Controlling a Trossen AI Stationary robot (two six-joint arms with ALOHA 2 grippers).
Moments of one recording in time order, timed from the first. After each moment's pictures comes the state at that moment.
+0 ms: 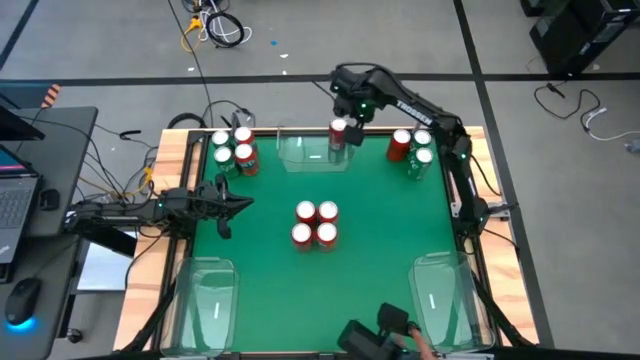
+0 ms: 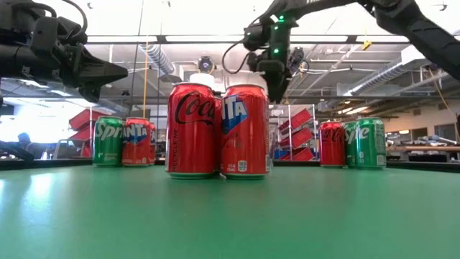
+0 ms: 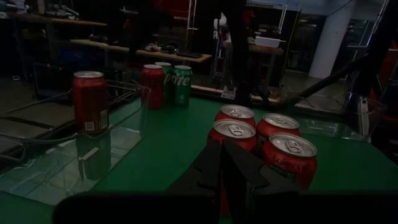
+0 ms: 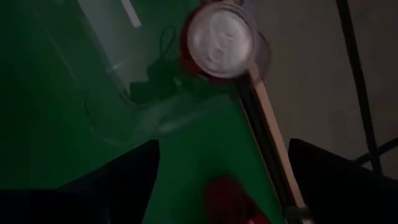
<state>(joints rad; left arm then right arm) 0.03 0.13 0.01 0.13 -0.17 -0.14 -0.62 2.14 2.28 -1.49 0.14 -0.21</state>
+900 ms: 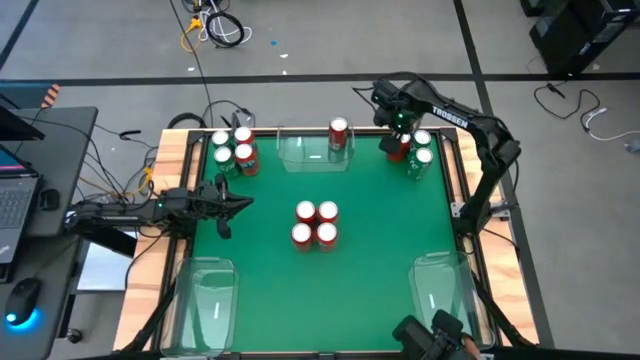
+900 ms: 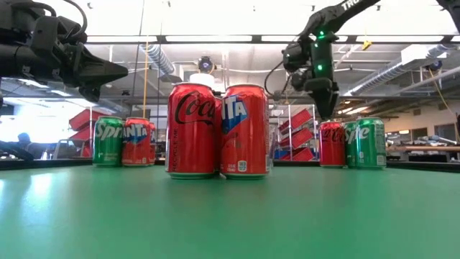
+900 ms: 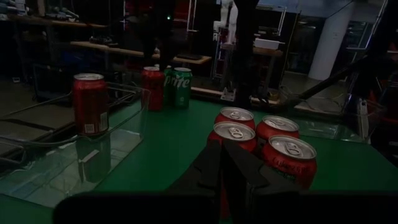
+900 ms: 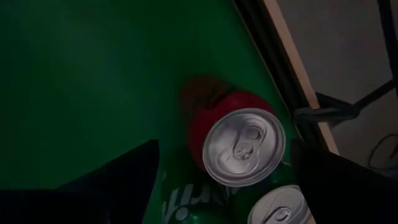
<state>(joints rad) 0.03 0.13 0.01 0.14 -0.17 -0.14 -0.80 1.78 1.57 -1.28 0.16 -0.21</state>
